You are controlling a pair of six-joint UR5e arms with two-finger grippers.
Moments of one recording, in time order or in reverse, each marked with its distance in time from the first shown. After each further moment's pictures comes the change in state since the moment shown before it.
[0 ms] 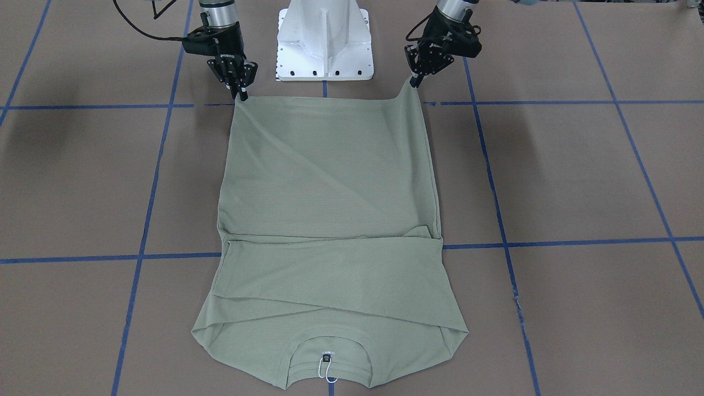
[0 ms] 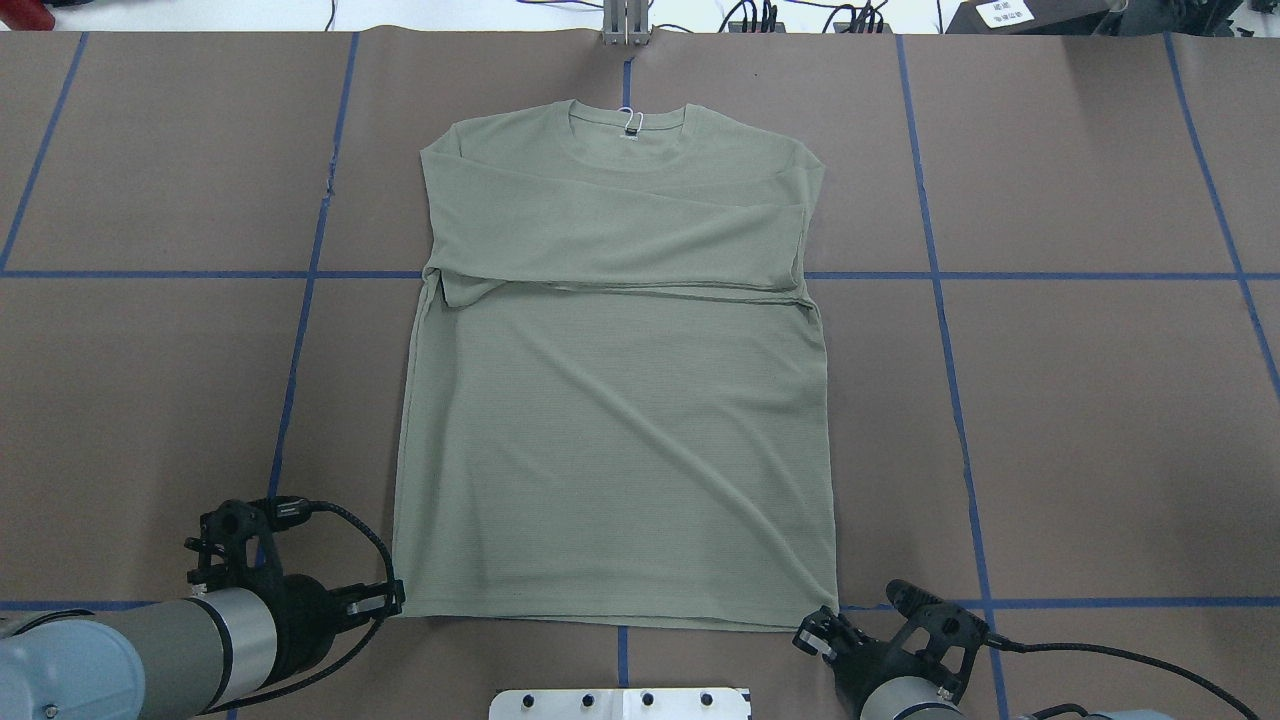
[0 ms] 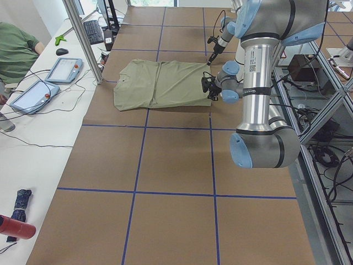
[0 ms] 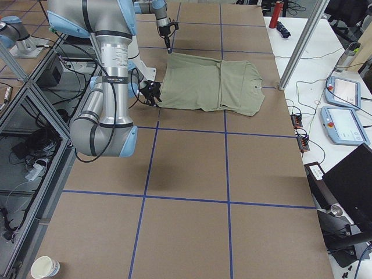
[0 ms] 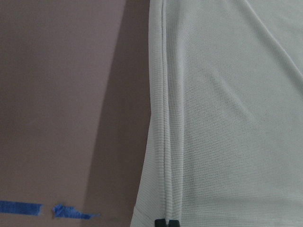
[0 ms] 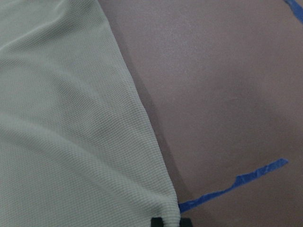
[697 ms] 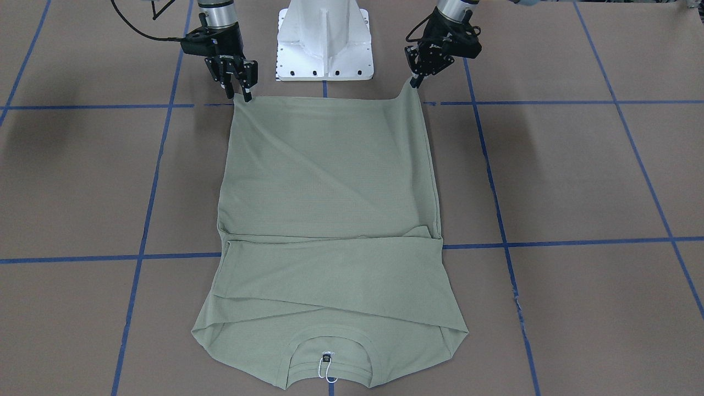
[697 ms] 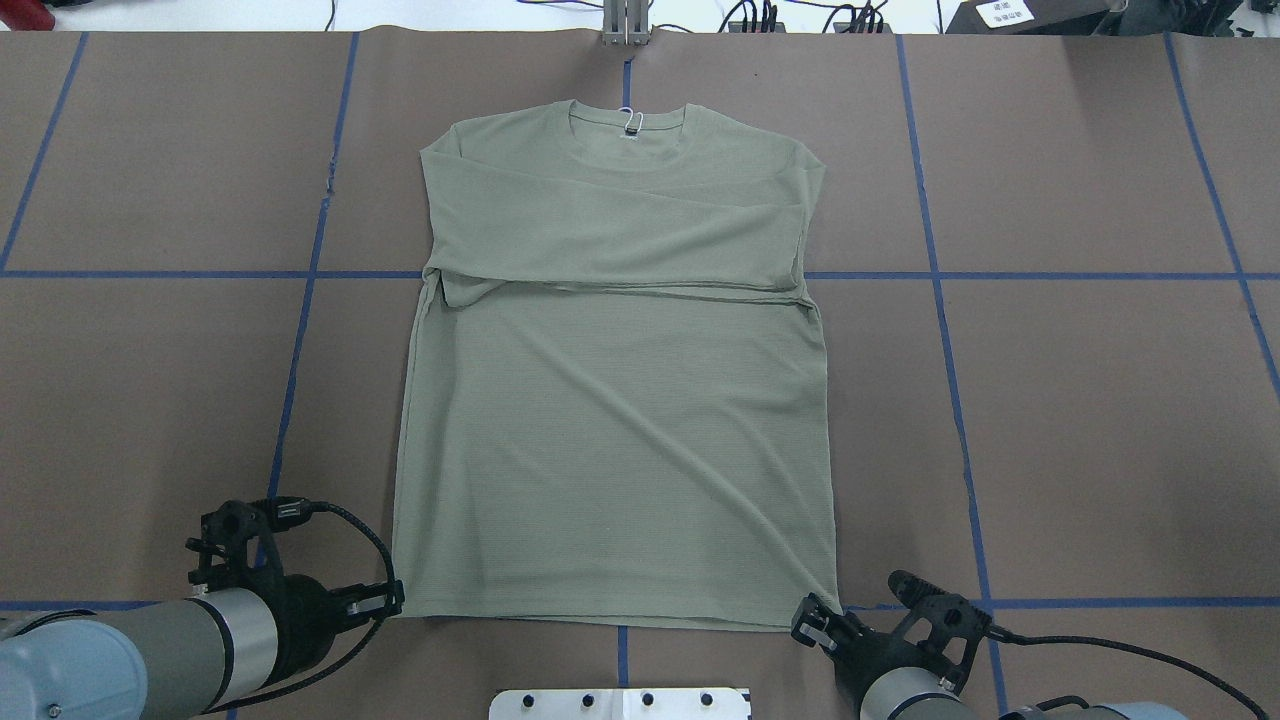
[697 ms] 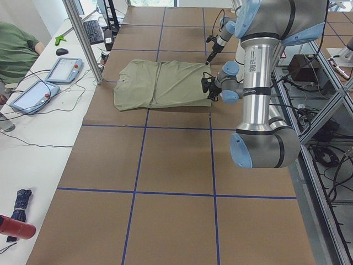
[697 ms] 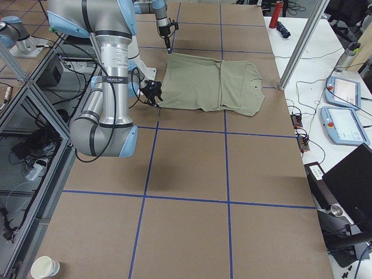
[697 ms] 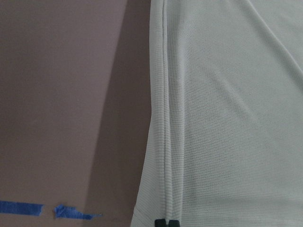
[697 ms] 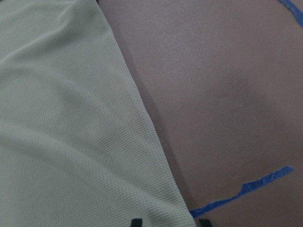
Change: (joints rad) left arm 0.000 0.000 0.005 0.000 0.000 0.000; right arm 0.014 -0.001 0.007 0.021 0.010 0.001
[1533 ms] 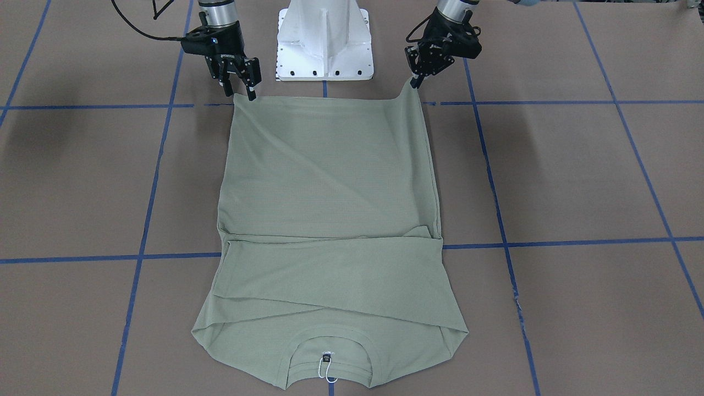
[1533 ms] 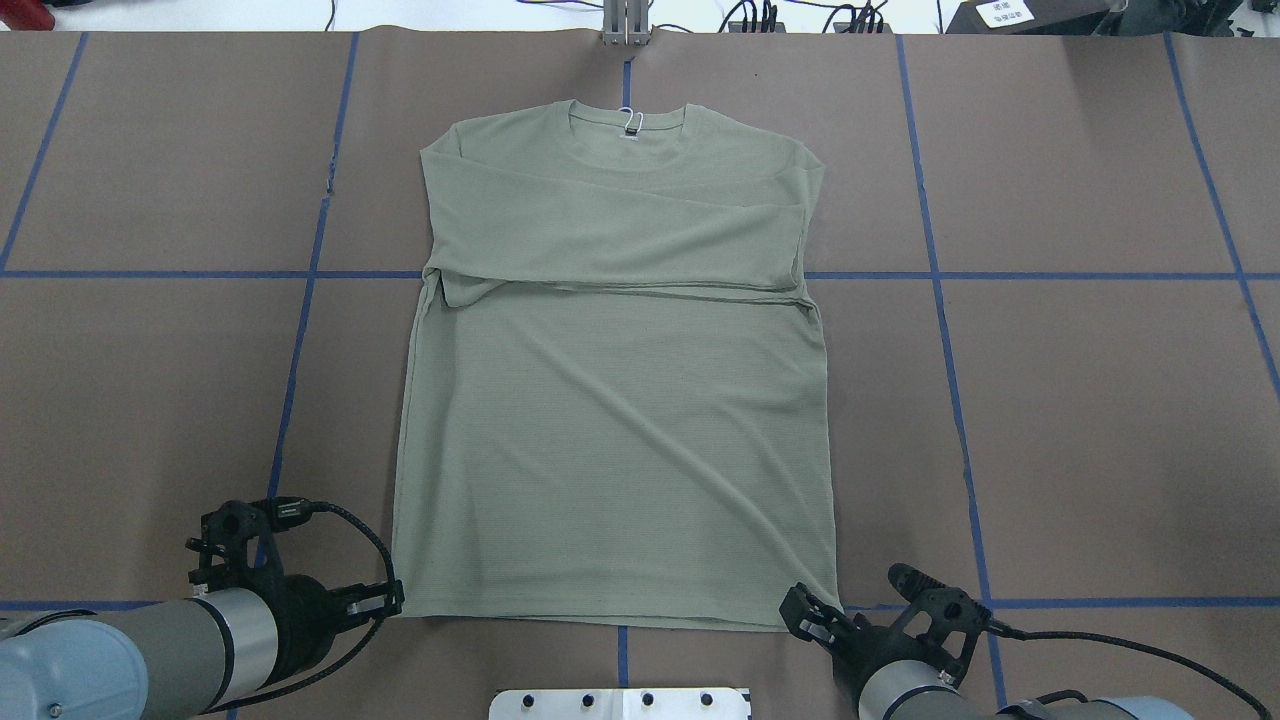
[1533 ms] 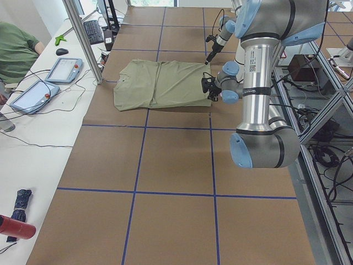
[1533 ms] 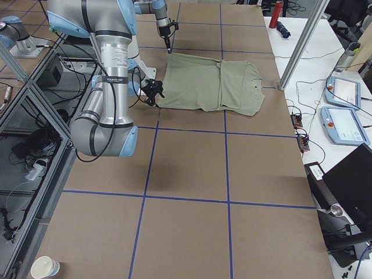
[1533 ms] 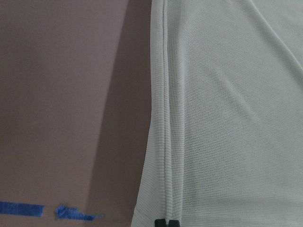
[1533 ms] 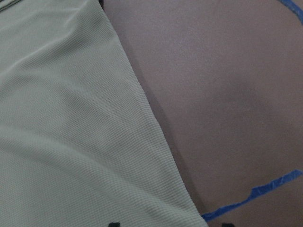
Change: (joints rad) left arm 0.000 0.000 0.001 0.001 0.000 0.000; right arm 0.015 0.004 0.003 0.004 0.003 0.003
